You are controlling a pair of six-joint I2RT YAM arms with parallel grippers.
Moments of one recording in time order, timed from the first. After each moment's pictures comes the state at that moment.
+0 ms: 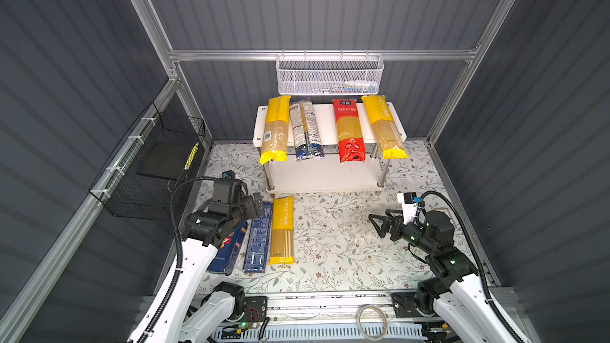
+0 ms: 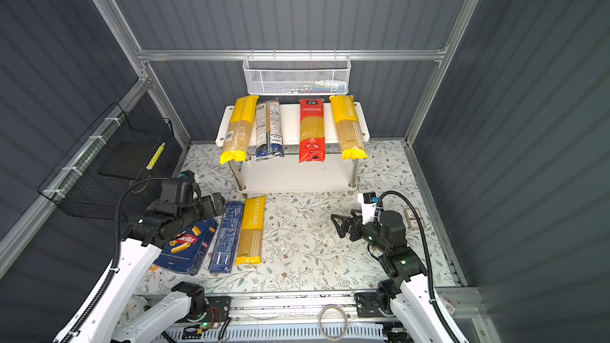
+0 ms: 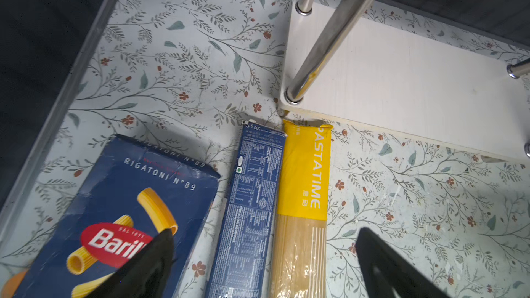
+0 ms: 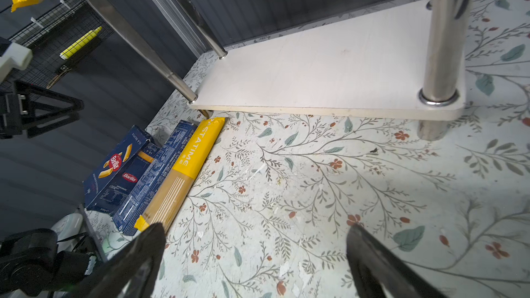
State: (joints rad) left arm -0.29 0.93 0.99 -0.89 -0.10 -0.40; right arm 0.26 0.54 0.37 -0.18 -0.45 0.37
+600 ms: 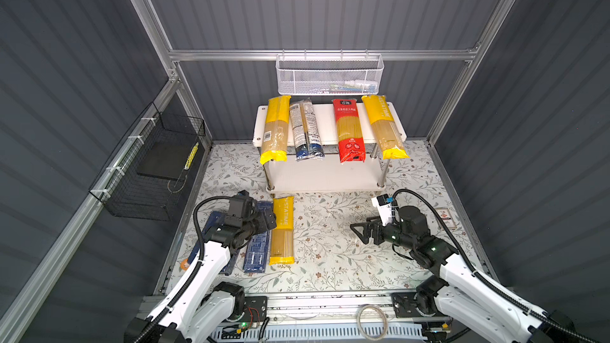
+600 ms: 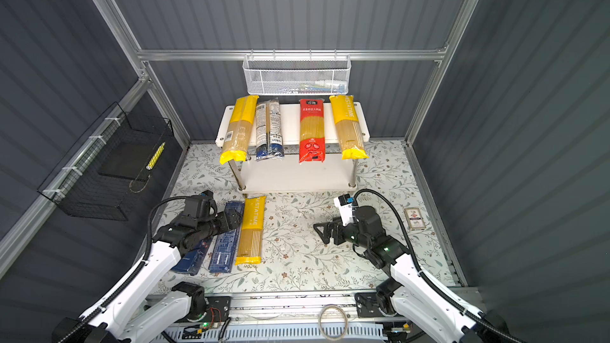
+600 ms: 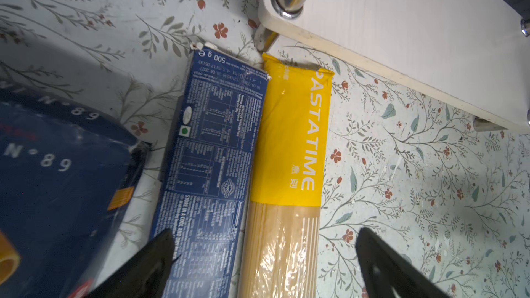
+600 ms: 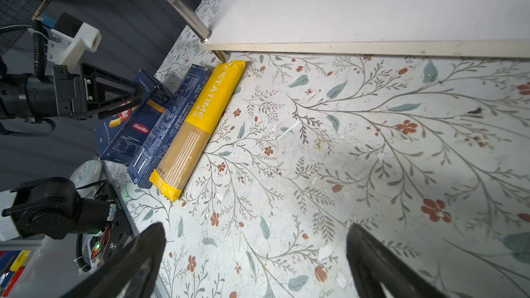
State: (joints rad) left arm -0.29 0.95 0.62 -0.56 0.10 -0.52; right arm 0.53 0.82 0.42 -0.11 -0.34 0.40
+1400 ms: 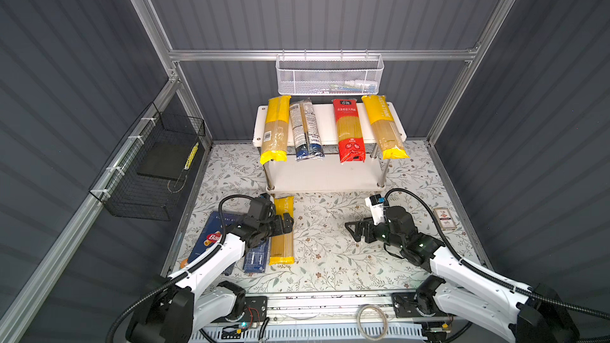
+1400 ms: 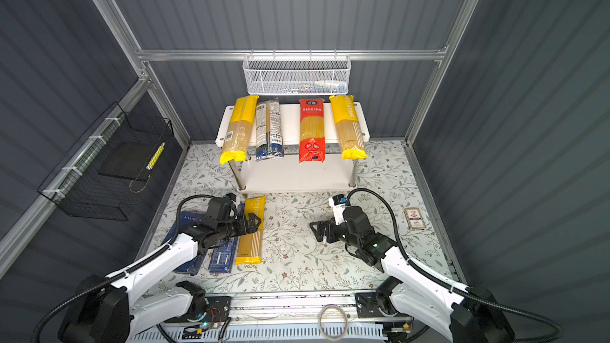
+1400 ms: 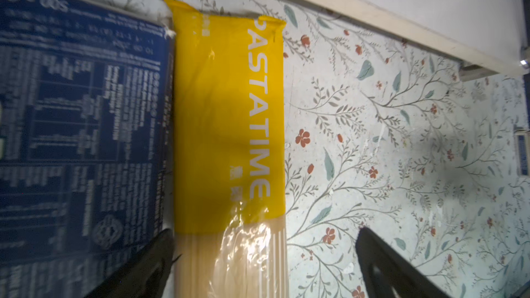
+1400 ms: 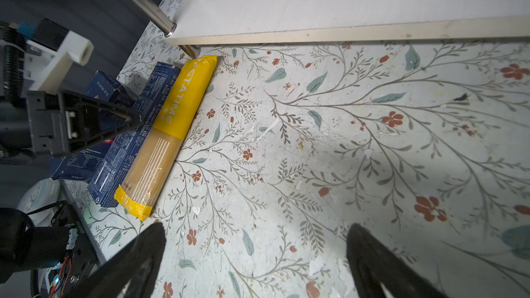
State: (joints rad) left arm -0.46 1.15 0.55 -0.31 0.11 -0.55; right arm 0.62 0.95 0.42 -0.03 -0.18 0.46
